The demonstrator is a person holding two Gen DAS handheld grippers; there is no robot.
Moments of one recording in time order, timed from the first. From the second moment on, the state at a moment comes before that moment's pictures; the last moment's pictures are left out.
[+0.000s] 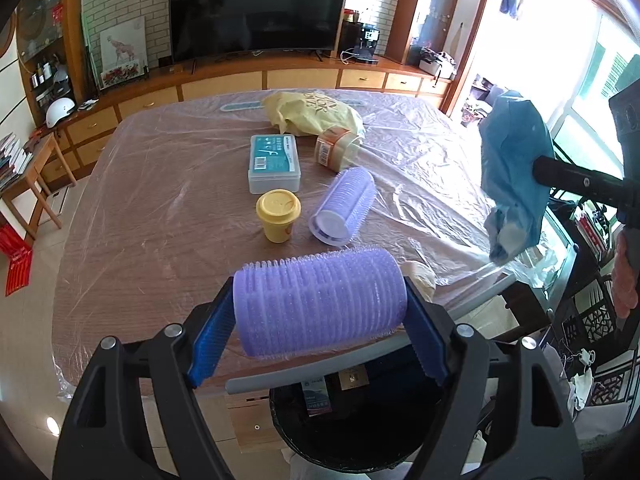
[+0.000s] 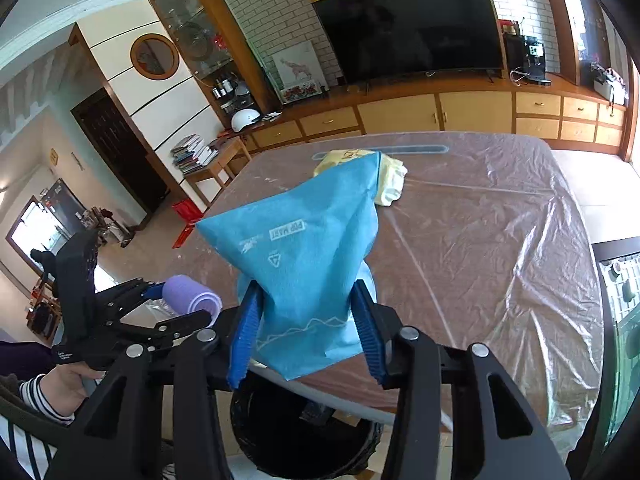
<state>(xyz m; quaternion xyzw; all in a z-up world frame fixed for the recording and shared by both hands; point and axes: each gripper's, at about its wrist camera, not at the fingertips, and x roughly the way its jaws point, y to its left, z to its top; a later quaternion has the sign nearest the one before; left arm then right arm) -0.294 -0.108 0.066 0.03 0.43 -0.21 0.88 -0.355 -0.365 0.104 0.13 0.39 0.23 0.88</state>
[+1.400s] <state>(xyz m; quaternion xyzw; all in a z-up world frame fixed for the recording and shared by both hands) -0.328 -0.135 0.072 0.08 0.42 -0.26 0.87 -0.386 -0.330 0.065 0.14 0.44 0.32 0.83</state>
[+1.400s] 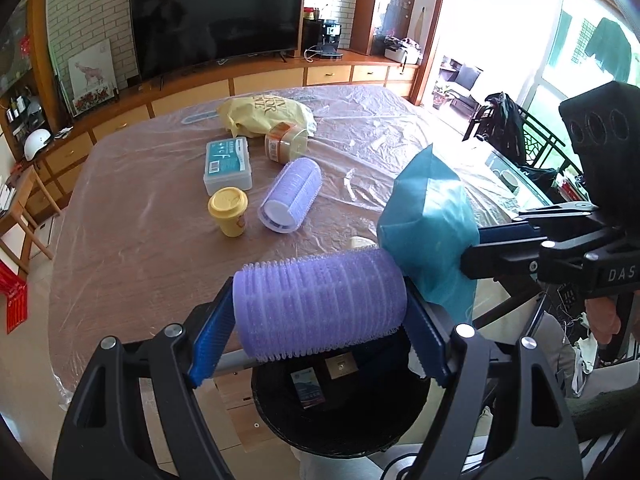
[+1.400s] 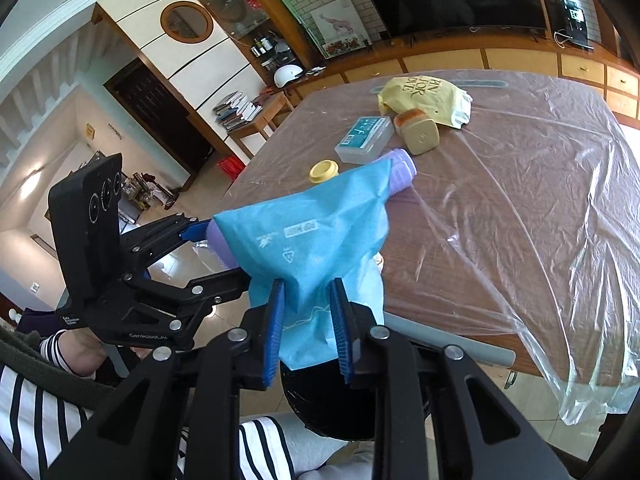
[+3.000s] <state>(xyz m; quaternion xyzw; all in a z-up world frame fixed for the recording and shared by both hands) -0.381 -0.149 -0.031 0.11 0.51 -0.27 0.81 -0.430 -0.301 -0.044 0.11 0.56 0.29 0.77</state>
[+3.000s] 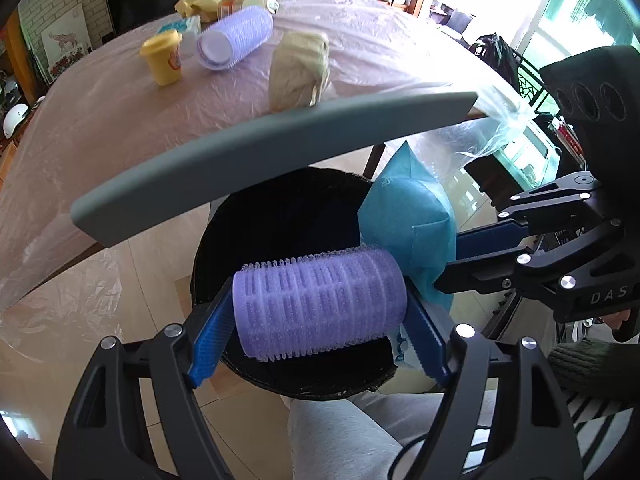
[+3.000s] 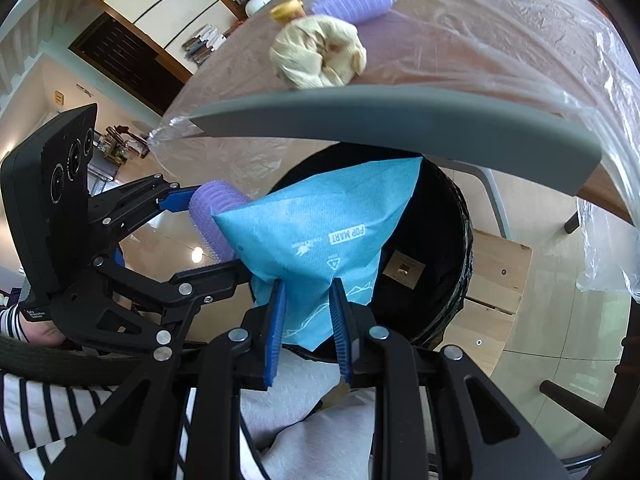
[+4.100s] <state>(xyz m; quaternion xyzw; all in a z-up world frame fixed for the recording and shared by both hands) -0.355 -0.147 -0.080 0.12 0.57 -0.25 0.77 -0.418 -0.308 -0.075 0.12 0.61 0.21 0.75</state>
